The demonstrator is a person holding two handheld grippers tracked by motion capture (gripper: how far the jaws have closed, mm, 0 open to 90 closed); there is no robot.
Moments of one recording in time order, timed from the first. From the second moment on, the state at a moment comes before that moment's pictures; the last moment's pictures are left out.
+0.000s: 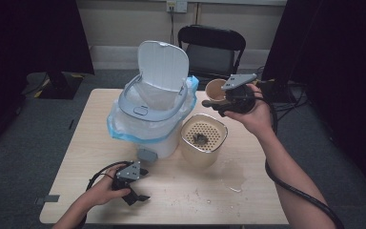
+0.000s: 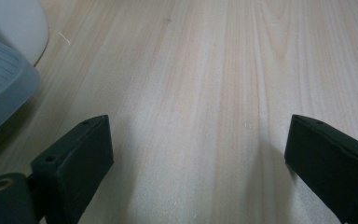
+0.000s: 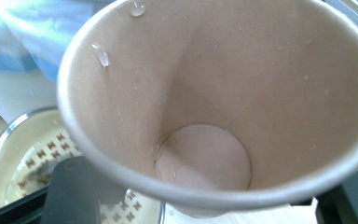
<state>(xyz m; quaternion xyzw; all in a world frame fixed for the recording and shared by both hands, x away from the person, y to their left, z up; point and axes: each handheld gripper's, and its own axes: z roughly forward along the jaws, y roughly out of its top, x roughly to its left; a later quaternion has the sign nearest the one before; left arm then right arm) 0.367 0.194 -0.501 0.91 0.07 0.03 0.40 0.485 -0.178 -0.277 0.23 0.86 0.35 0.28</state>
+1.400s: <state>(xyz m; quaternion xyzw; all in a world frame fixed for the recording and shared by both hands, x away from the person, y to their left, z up) 0.367 0.194 -0.501 0.91 0.08 0.02 0.40 0.488 -0.143 -0.244 0.23 0.86 0.41 0.21</state>
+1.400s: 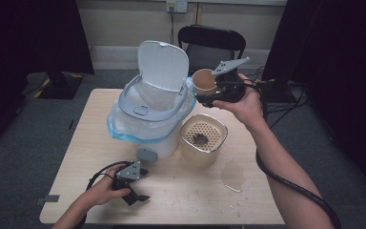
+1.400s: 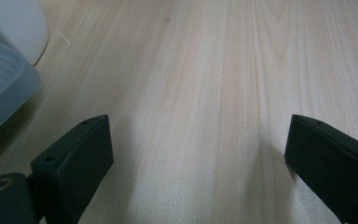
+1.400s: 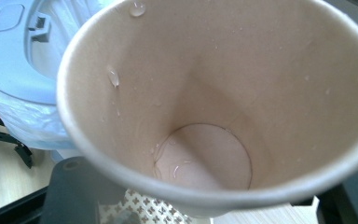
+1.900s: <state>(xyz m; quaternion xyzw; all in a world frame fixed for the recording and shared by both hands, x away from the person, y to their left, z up) 0.367 0.194 -0.501 0.91 0.08 0.02 0.40 0.490 -0.110 -0.231 0.21 0.86 0.42 0.20</state>
